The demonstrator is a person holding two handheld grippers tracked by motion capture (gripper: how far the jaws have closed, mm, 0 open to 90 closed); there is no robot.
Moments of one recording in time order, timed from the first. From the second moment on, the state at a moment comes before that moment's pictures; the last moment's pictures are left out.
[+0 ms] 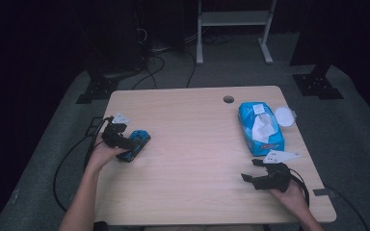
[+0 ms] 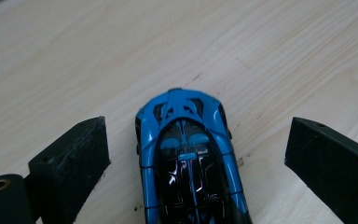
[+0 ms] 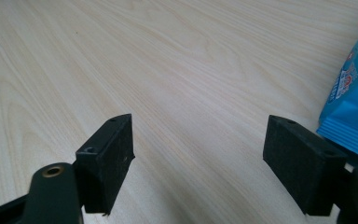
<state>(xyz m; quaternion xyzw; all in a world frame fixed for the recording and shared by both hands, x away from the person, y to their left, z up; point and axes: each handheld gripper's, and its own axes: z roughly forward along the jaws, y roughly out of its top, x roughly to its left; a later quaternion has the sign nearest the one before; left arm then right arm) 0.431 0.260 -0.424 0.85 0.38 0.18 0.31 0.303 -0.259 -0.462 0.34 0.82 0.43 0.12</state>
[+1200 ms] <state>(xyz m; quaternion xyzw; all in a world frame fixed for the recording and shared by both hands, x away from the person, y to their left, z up) 0.434 0.263 -0.459 0.86 0.42 0.15 0.25 0.299 -0.264 -0.461 0.35 0.82 0.43 0.13</state>
